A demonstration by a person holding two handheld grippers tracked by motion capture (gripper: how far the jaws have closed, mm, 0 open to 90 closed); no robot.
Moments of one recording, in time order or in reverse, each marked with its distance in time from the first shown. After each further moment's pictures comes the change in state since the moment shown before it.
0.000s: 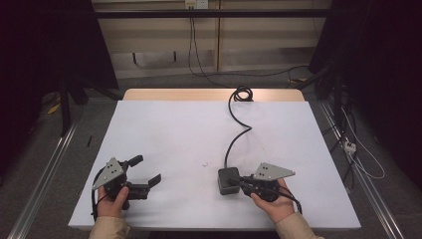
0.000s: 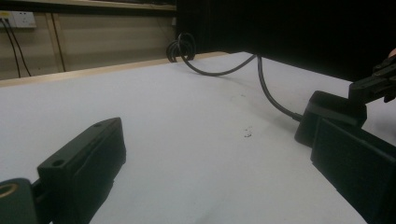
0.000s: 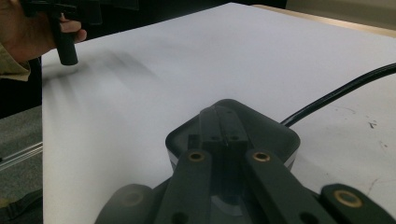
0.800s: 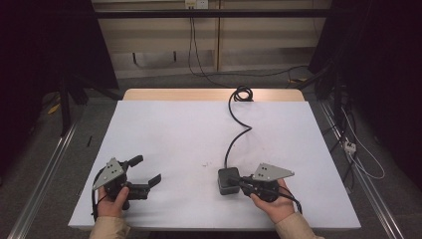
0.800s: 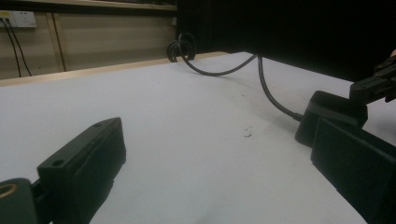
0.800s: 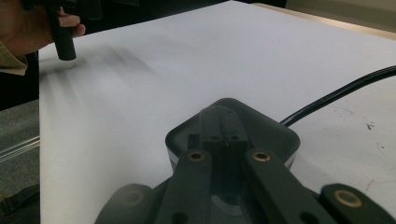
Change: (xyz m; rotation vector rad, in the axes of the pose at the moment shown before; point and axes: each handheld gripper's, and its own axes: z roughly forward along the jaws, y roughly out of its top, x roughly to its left) left arm 0.000 0.000 0.000 -0.005 0.001 -0.002; right arm 0.002 0.001 0.000 0.013 -0.009 -0.025
